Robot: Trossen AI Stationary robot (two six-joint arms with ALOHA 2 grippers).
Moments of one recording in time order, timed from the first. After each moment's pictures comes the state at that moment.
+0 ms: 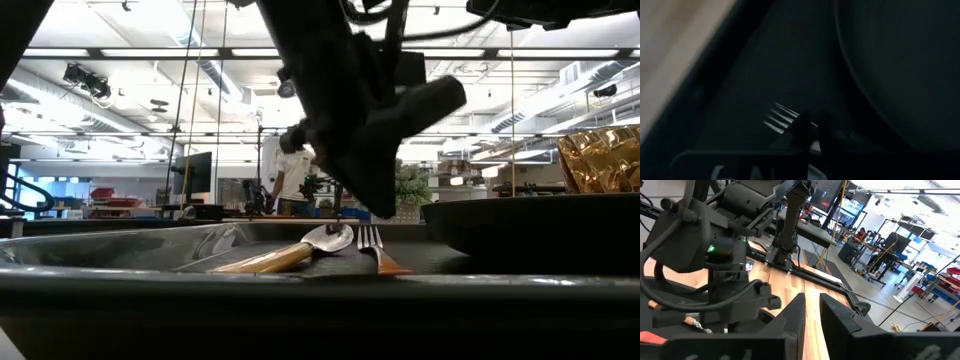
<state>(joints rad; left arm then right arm) -0.31 2.23 1.71 -0.64 -0.48 -0.72 0.50 0.79 0.39 0.34 0.60 -0.42</state>
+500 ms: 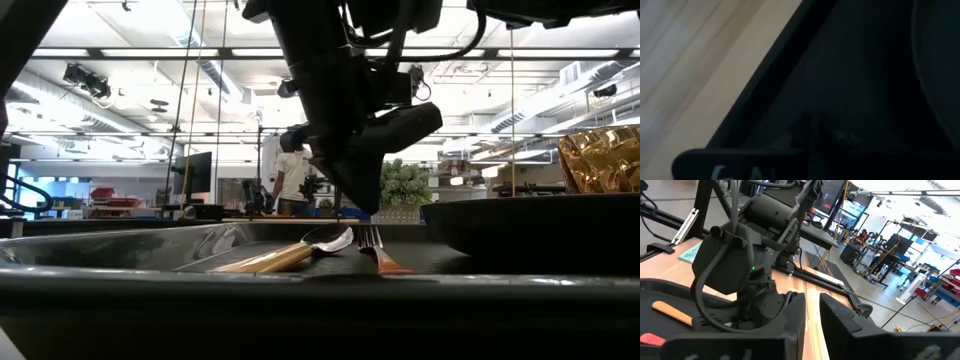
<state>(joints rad) -0.23 2.21 1.71 -0.70 -0.50 -0.69 0.50 0.79 0.39 0.35 0.59 -0.42</state>
